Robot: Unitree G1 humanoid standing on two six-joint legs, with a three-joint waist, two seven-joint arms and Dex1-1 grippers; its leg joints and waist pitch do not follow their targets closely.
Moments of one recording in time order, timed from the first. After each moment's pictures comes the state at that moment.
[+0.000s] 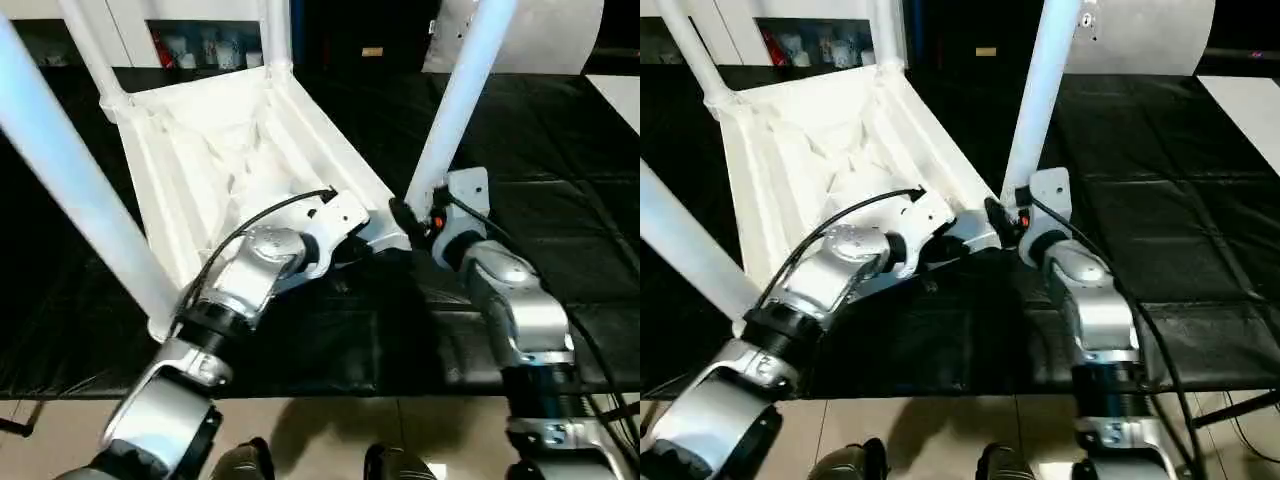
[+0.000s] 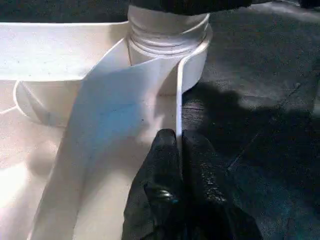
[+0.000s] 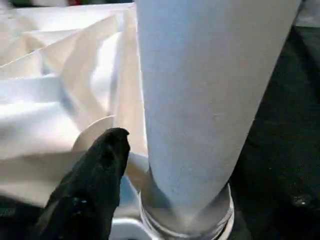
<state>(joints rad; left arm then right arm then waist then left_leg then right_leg) -0.74 0.12 -0.28 0.57 0.09 0.30 -0.78 -0.46 -0.17 -0.05 0.14 0.09 0.46 0.39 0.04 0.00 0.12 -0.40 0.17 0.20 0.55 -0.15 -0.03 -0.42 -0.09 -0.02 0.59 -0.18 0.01</state>
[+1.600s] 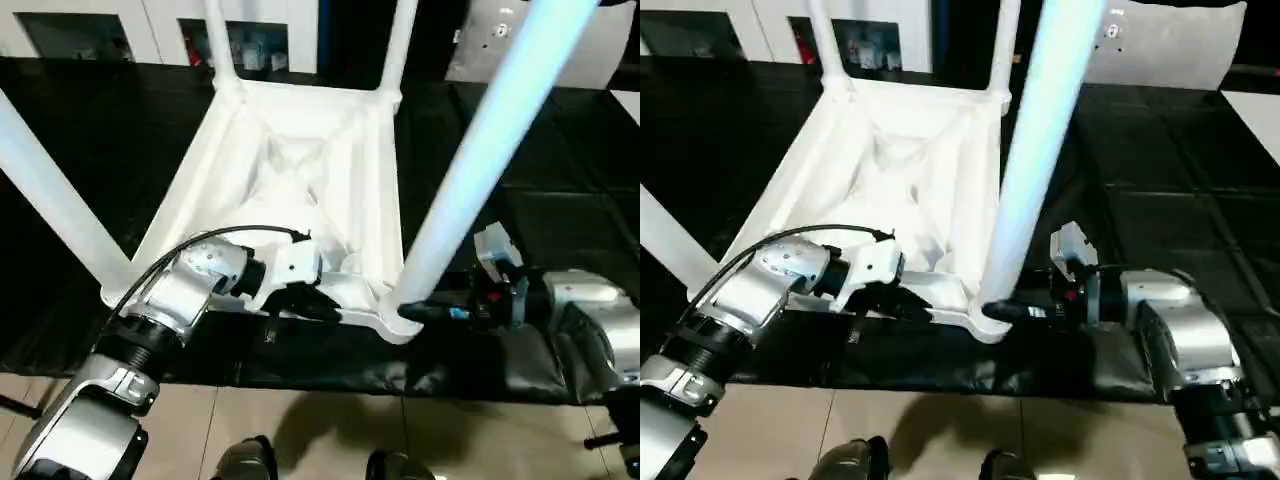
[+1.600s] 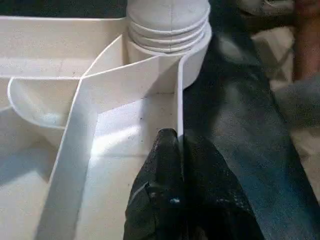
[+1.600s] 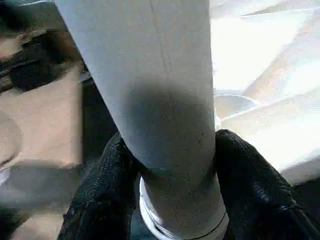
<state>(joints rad) -0.65 0.35 -0.35 0.48 0.00 0.12 -1.27 -0.35 -0.49 0.03 0.15 0.34 0.39 1.18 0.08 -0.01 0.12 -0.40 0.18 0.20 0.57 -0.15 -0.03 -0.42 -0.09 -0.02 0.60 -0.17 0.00</state>
